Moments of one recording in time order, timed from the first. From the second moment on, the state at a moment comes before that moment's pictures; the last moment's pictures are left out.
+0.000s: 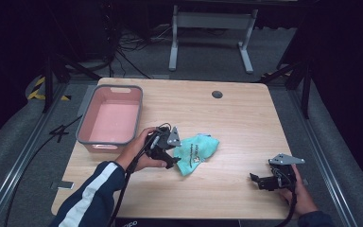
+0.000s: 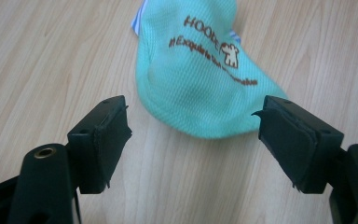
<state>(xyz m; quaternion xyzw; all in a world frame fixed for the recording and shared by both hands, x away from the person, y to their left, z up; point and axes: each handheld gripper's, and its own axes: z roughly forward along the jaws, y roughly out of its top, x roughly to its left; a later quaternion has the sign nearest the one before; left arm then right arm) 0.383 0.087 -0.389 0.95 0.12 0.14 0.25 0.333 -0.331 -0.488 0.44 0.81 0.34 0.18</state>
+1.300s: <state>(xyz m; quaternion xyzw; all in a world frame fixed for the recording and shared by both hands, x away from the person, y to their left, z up) 0.334 0.186 -0.432 0.96 0.14 0.16 0.20 0.333 -0.331 -0.488 0.44 0.81 0.34 0.18</state>
